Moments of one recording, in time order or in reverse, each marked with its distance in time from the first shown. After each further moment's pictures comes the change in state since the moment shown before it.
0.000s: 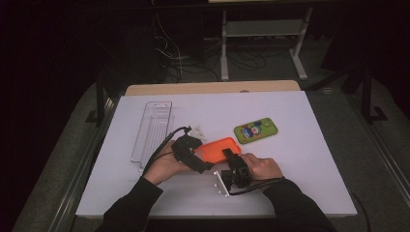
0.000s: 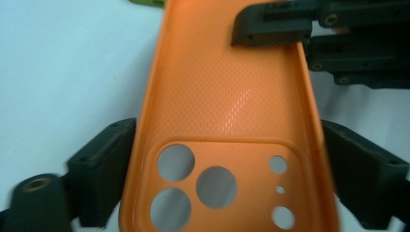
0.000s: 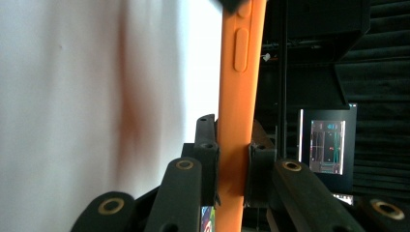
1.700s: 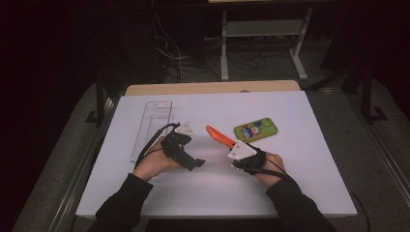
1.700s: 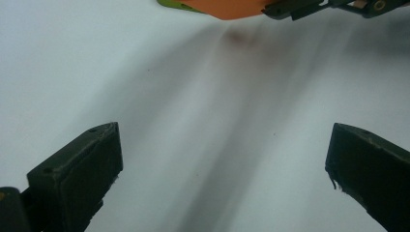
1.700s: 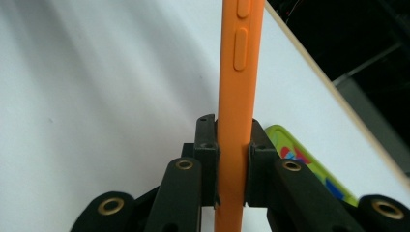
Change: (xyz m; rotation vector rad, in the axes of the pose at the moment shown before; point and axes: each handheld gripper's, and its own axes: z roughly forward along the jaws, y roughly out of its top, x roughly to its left) left arm 0.016 -0.013 -0.016 -0.050 0.026 -0.018; right arm -0.041 -0.042 0.008 0.031 0.315 0.788
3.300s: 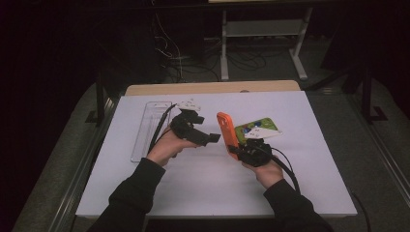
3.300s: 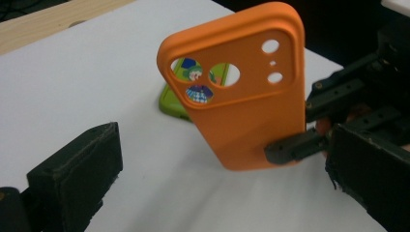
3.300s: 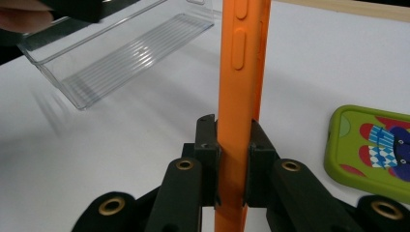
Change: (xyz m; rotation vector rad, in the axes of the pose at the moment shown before) left arm 0.017 0.054 0.001 -0.257 -0.077 -0.157; right arm -0.029 -0.005 -0.006 -0.111 0.290 0.602
